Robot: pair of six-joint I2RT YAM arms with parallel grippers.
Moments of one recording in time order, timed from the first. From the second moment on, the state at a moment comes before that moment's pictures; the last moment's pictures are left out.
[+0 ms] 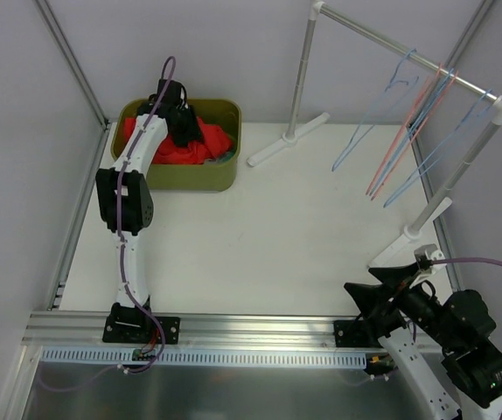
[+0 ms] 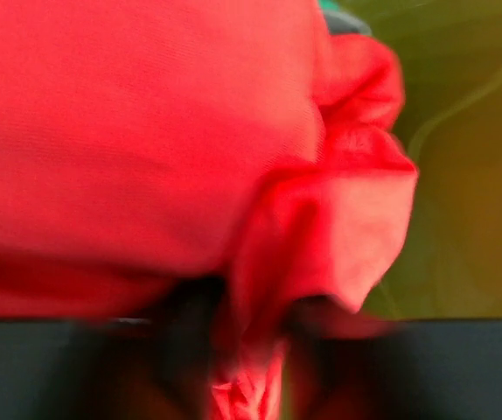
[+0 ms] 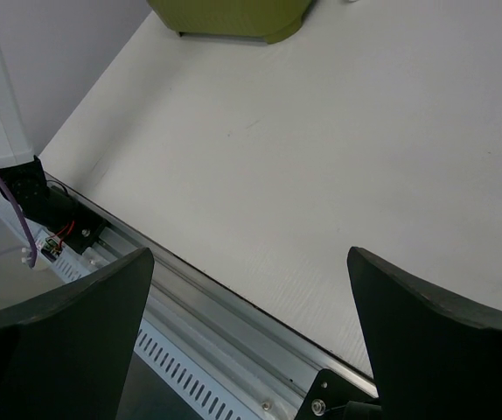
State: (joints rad) left arm -0.13 2.24 2.12 -0.81 0.13 -0.44; right arm 0.46 0.01 0.85 -1.06 -0.22 0.35
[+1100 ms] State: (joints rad) left arm -0.10 0.36 0.96 -0.89 -0.02 -0.30; right arm 0.46 0.36 1.08 -1.06 0.37 0.21
